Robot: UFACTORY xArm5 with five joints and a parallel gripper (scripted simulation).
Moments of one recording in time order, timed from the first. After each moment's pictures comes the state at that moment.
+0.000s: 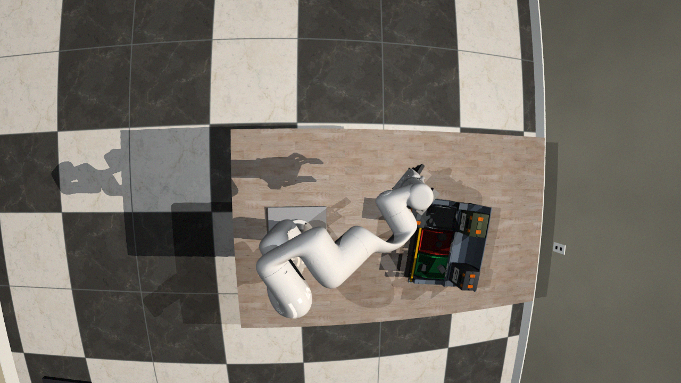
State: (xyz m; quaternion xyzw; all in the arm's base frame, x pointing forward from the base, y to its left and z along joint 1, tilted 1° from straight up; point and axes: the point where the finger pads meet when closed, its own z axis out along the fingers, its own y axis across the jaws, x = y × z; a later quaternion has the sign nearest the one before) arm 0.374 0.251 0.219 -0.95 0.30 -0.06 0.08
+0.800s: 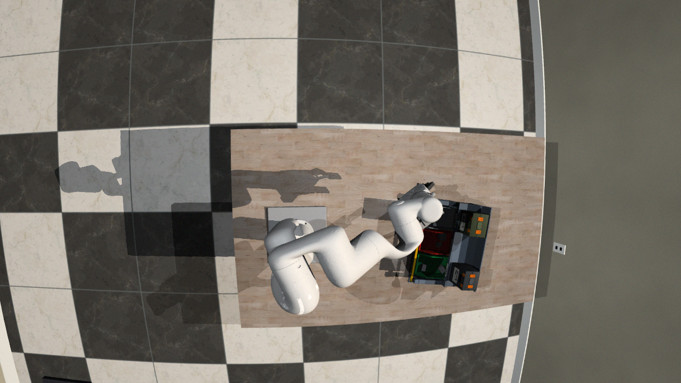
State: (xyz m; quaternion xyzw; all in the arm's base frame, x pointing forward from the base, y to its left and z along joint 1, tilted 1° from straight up) arm 0.410 0.201 0.195 -0.91 0.42 -0.05 0.06
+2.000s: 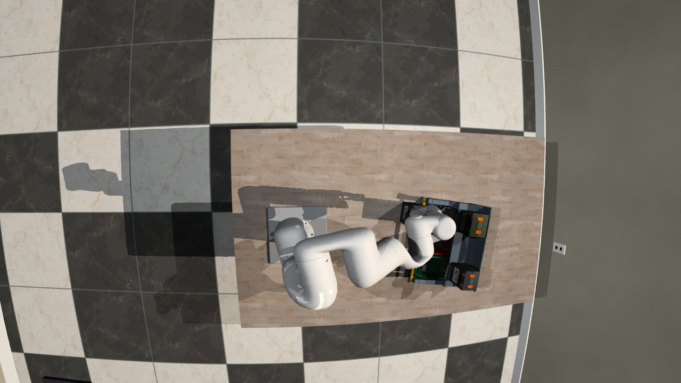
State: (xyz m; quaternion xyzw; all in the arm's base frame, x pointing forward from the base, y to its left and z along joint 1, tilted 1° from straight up) arm 0.462 0.129 0.160 -0.82 0.57 -0.03 0.03
